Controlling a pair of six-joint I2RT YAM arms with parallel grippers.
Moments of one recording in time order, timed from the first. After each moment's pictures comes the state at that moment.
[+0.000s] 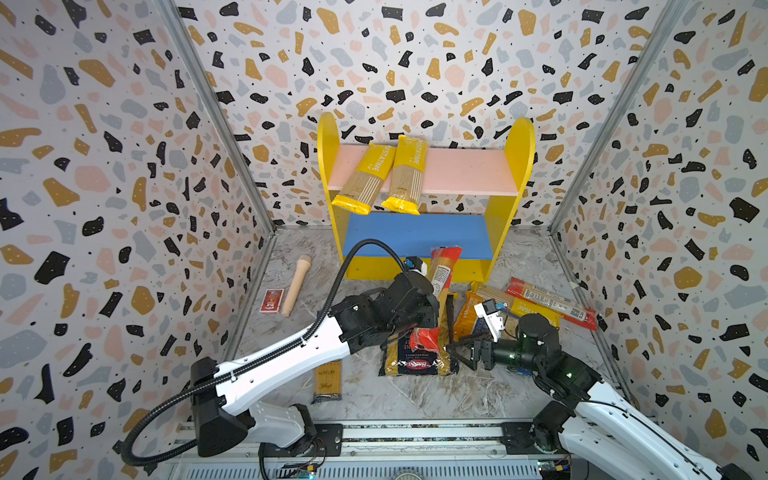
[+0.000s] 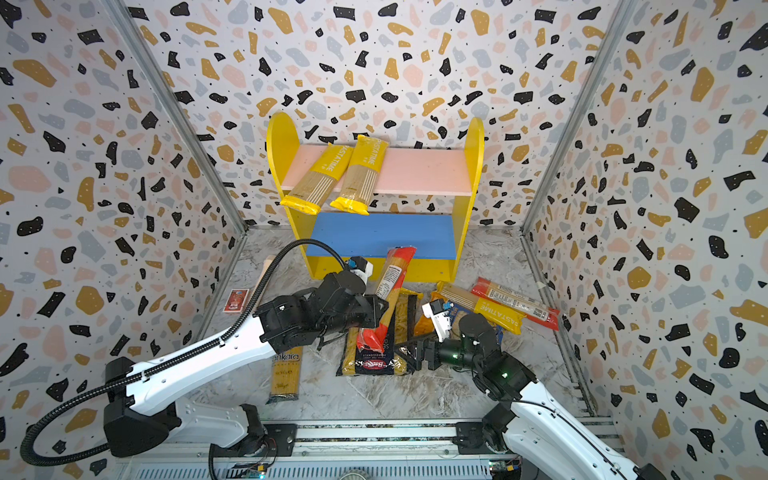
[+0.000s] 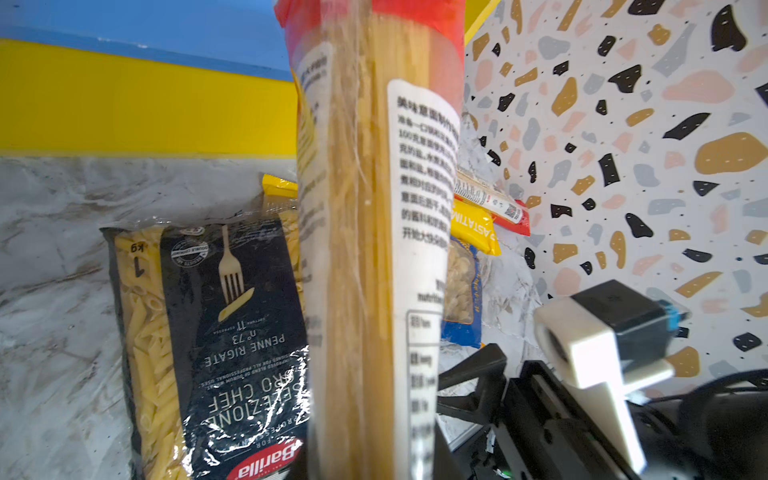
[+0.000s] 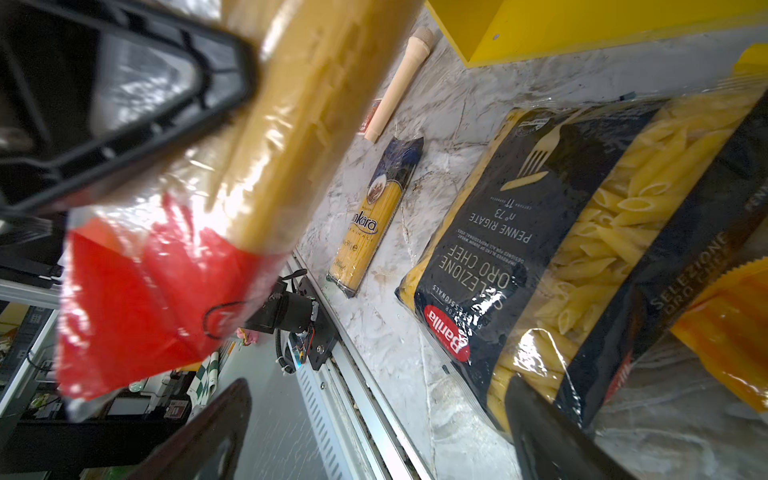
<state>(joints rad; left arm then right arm) -1.05 1.35 1.38 -0.67 -0.17 -0.78 0.65 0.66 0.50 -0.23 -0.56 0.62</state>
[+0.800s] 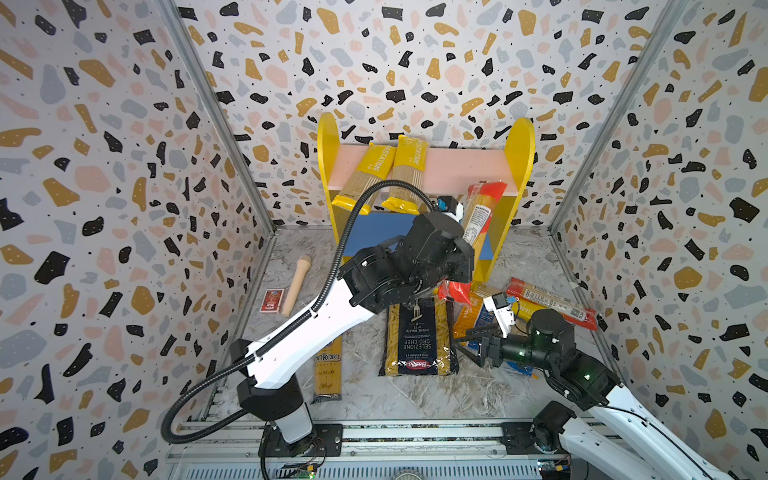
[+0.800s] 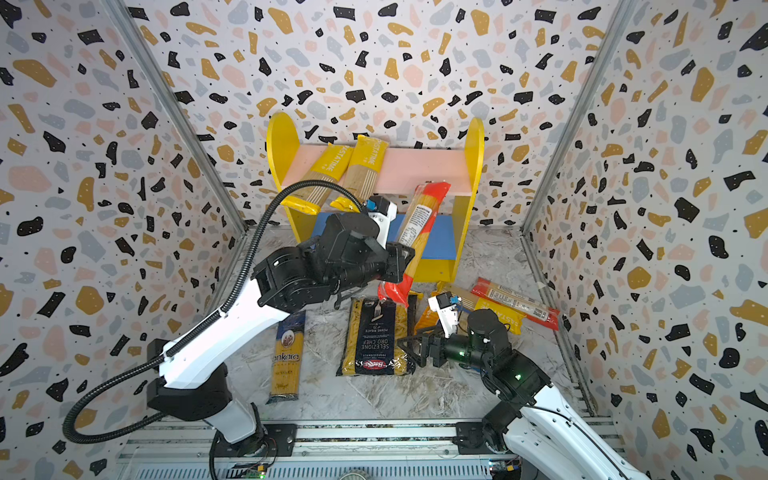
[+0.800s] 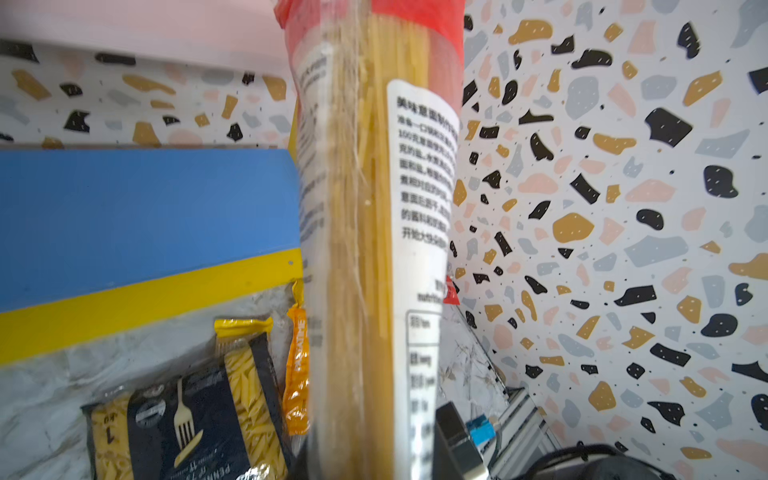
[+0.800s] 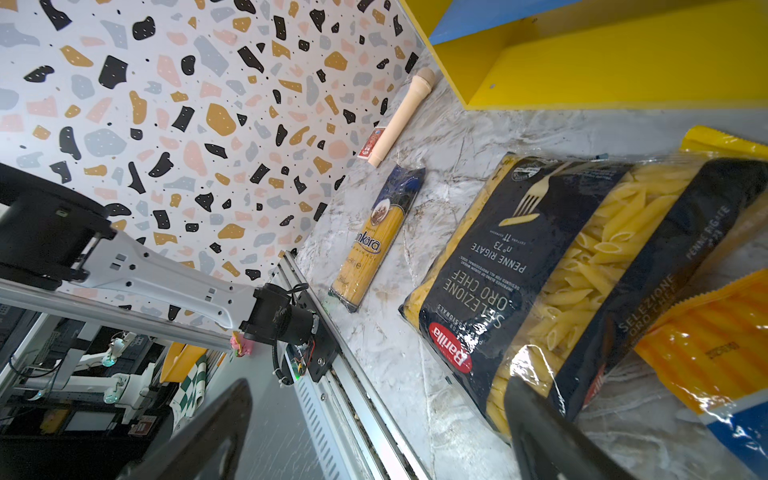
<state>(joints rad) -1.08 1.74 2.29 -0.96 -0.26 -0.58 0.65 0.62 0.64 -0.37 -0.52 0.57</state>
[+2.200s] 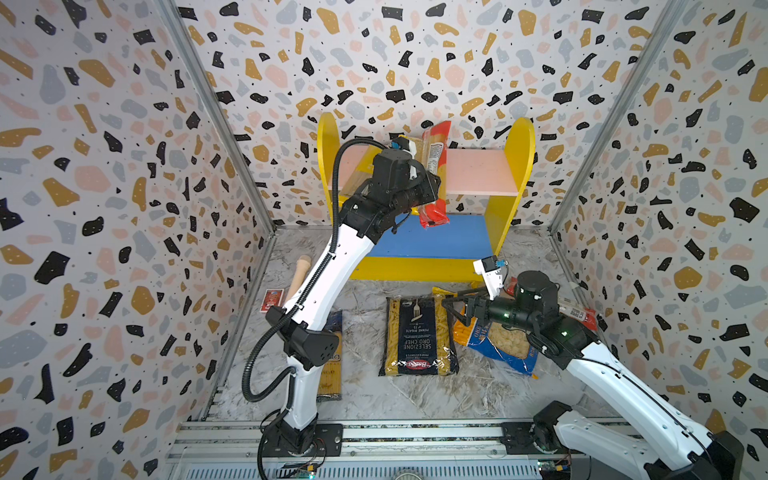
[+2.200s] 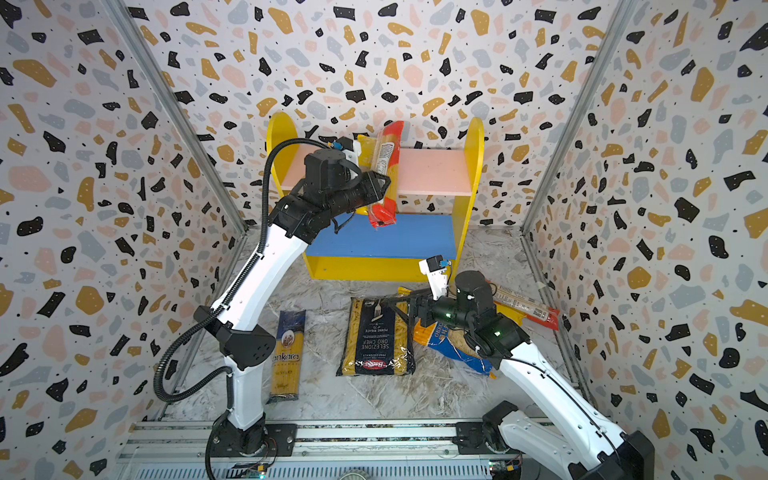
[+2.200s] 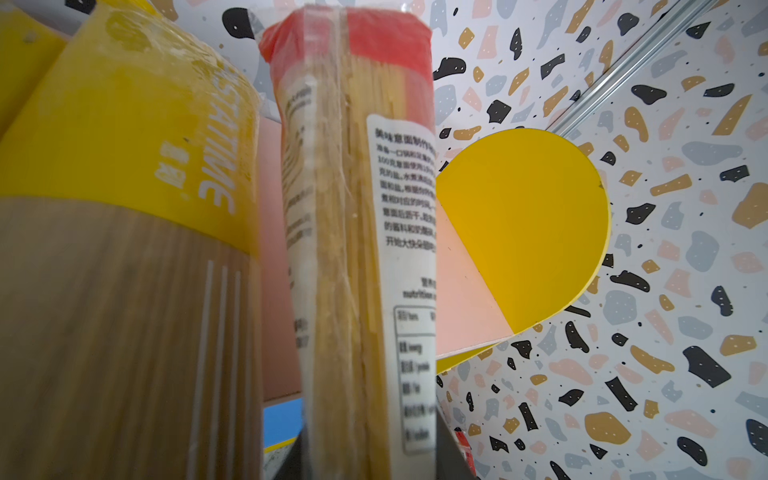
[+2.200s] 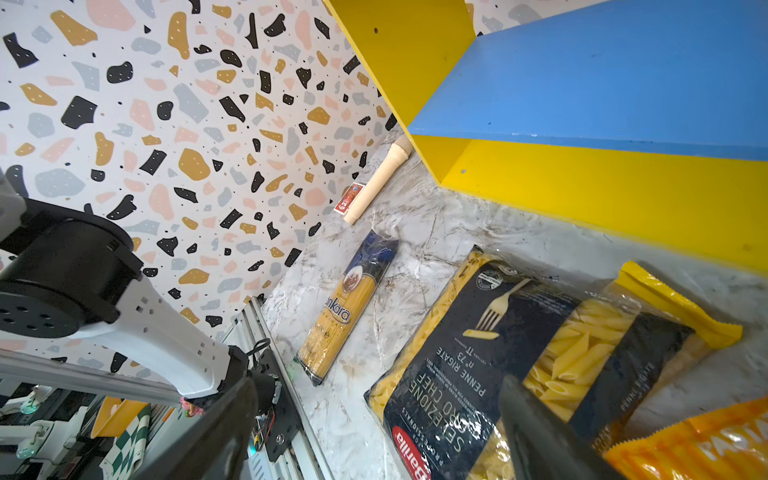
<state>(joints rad) -0.63 2.01 2.50 -0.69 0.08 -0.62 0.55 0.97 0.87 -0.23 -0.53 0.45</state>
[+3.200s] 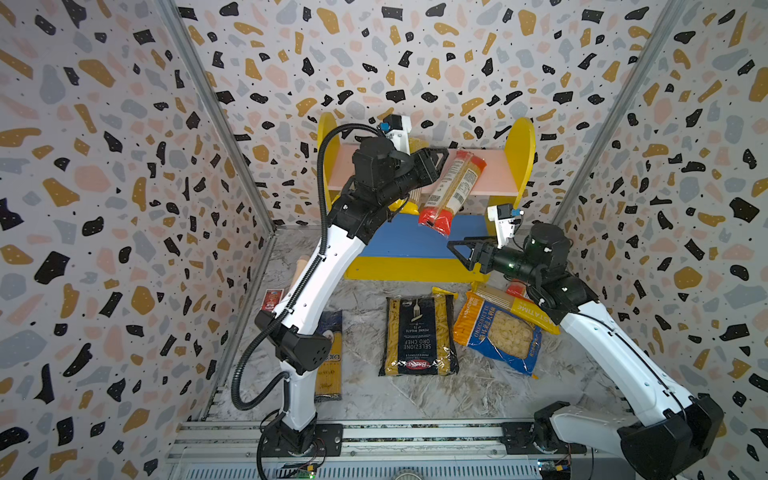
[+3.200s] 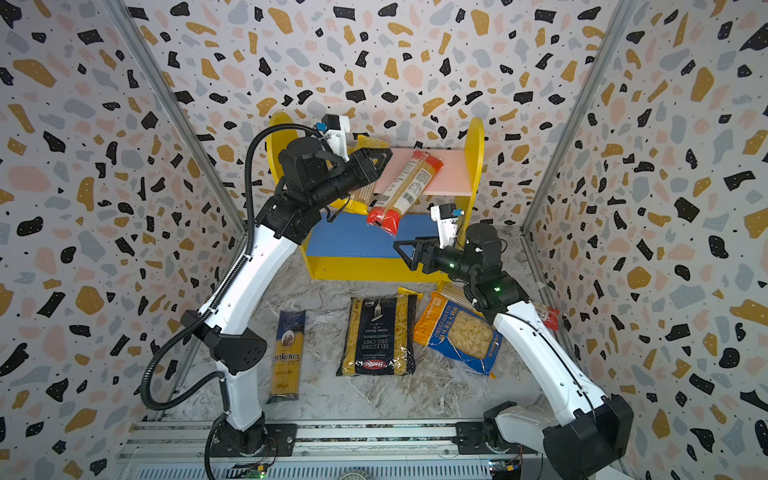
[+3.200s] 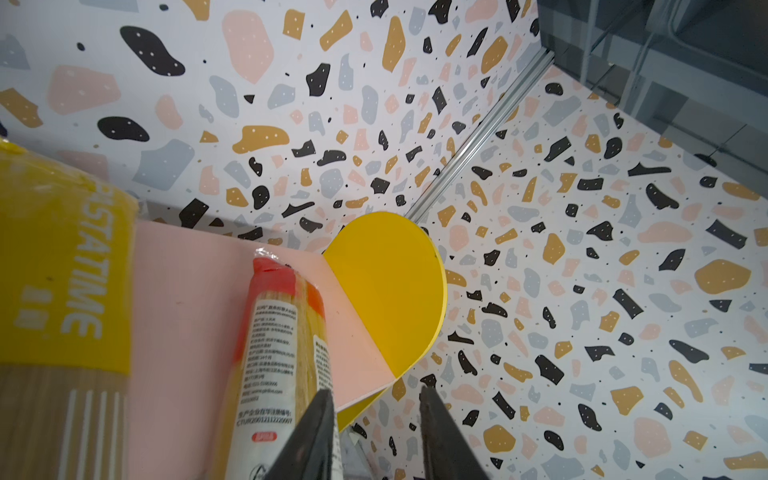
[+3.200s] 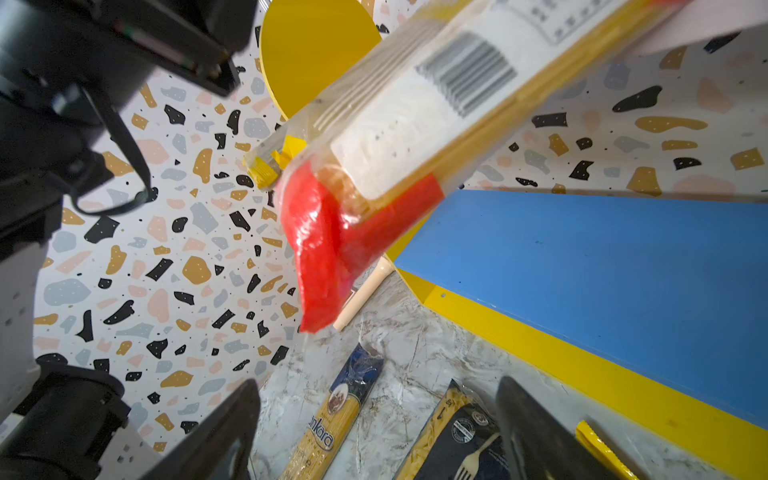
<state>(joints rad) -0.60 1.90 2.36 -0.41 0.23 -0.67 0.41 1.20 1.24 -0.18 -0.53 0.44</state>
